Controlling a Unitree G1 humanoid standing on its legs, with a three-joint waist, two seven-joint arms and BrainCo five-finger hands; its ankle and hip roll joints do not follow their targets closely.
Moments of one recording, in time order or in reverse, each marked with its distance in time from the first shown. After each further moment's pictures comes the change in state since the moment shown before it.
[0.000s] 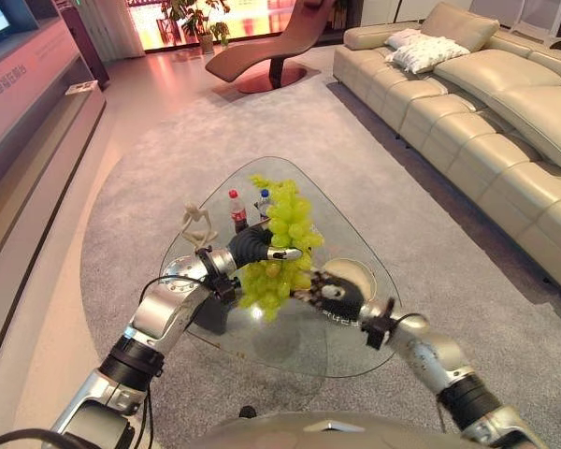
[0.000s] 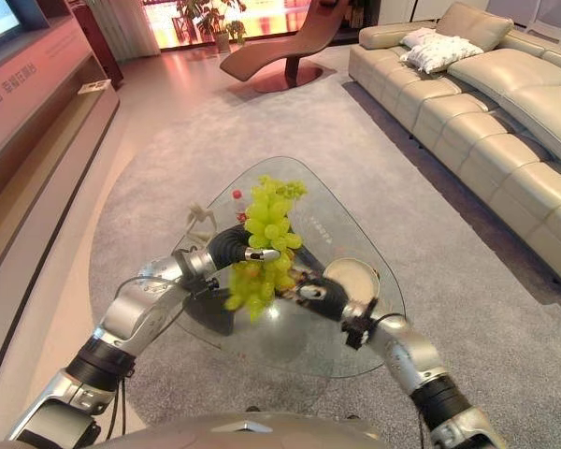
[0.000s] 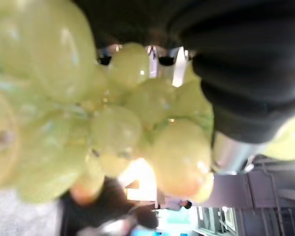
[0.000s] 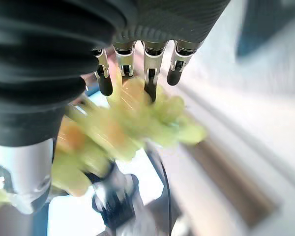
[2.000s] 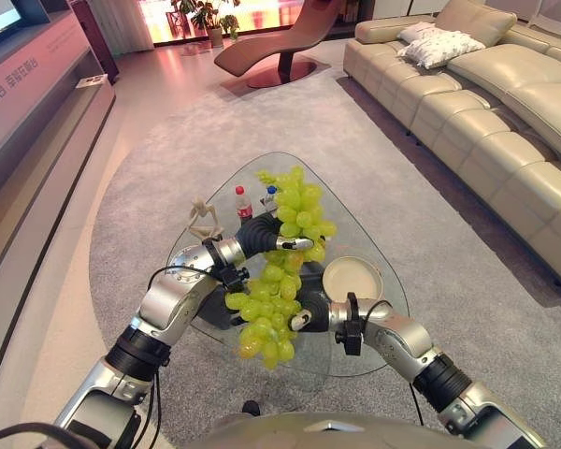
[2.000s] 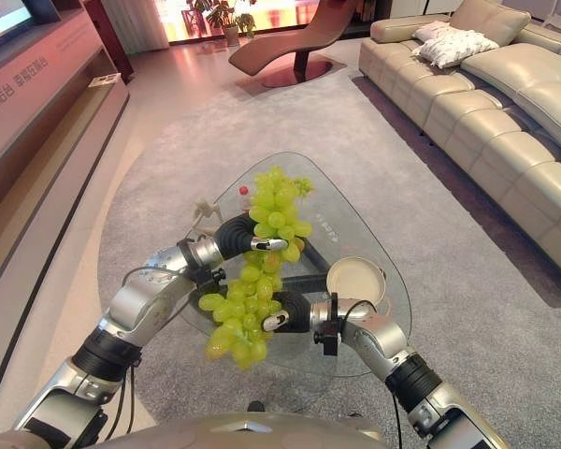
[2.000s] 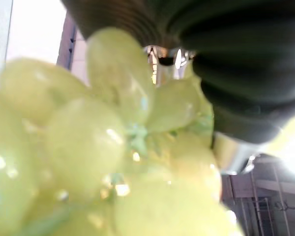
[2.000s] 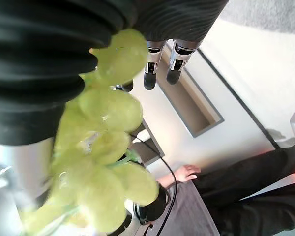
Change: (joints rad) left arm -0.059 -0.056 -0.025 -0.041 -0.047 0.002 0.012; right arm -0.133 0.162 0.308 0.037 -0.034 0.148 0.260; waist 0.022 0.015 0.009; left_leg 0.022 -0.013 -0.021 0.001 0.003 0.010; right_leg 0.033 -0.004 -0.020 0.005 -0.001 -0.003
